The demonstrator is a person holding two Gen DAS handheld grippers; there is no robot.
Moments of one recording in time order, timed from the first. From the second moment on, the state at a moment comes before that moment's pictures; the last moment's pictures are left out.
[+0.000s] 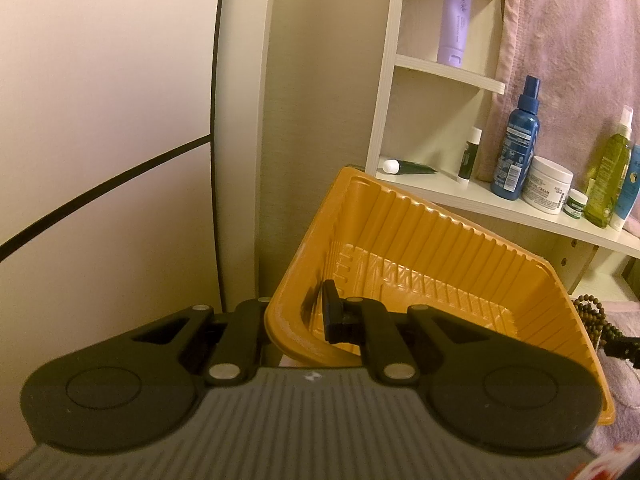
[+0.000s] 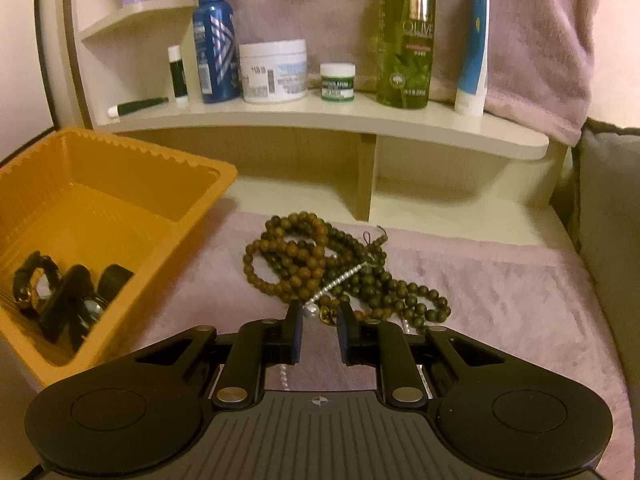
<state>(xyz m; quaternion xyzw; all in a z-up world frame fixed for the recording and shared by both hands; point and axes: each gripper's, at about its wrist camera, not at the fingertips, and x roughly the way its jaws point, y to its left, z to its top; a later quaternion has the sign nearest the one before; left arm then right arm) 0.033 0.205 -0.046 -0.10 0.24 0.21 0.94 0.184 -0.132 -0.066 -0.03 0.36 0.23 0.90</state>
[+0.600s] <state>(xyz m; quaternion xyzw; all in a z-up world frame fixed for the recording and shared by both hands) 0.027 0.203 -0.040 -0.10 0.23 0.20 0.95 0.149 -0.100 -0.010 0.03 0.31 0.32 0.90</state>
